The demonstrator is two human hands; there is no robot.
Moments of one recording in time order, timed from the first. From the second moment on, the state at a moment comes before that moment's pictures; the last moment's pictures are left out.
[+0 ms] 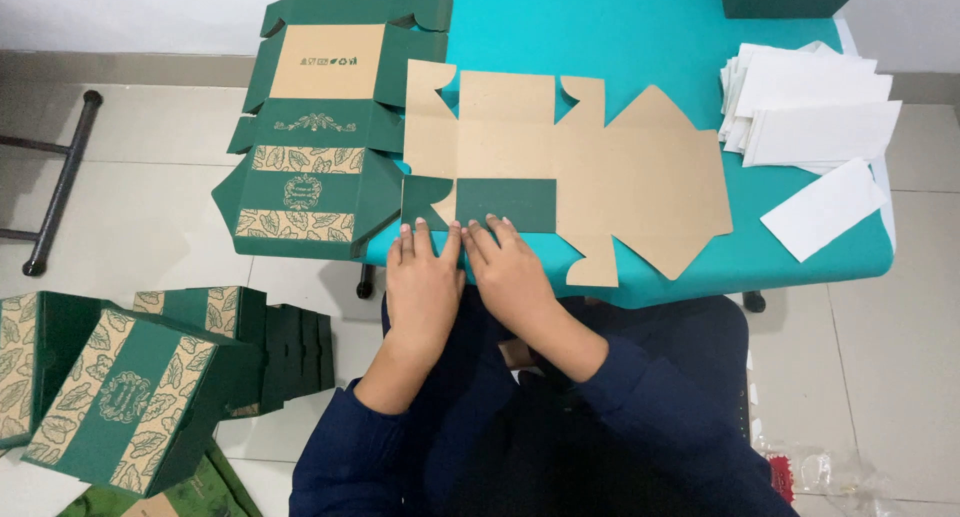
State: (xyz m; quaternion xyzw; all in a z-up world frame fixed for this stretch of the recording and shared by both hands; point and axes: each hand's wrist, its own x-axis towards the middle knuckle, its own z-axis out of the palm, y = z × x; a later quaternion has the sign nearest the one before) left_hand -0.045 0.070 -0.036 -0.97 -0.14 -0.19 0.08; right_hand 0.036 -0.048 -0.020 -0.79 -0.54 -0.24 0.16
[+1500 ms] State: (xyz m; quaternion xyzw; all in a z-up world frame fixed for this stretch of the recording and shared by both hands) left_hand -0.011 -0.013 -0.008 -0.99 -0.02 -0.10 -0.07; right_hand 0.090 -0.149 0.018 -0.92 -0.25 -0.01 0.30
